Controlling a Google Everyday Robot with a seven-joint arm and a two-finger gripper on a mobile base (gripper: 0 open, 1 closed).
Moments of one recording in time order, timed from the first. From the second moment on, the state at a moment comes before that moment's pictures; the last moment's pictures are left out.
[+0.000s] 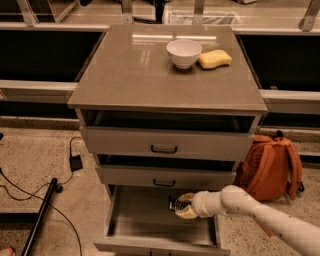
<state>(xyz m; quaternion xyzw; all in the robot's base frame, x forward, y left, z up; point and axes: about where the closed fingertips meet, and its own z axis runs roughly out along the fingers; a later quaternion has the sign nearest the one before) 0.536 -0.102 0.346 -0.55 0.72 0.22 0.35</state>
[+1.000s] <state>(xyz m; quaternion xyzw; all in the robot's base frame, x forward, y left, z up) 0.503 -0.087 0.200 -0.54 0.73 0.29 0.31</state>
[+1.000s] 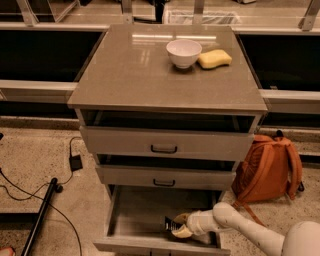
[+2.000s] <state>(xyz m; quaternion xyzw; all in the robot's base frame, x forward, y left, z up) 0.498 -0.079 0.205 -0.56 0.72 0.29 0.29</state>
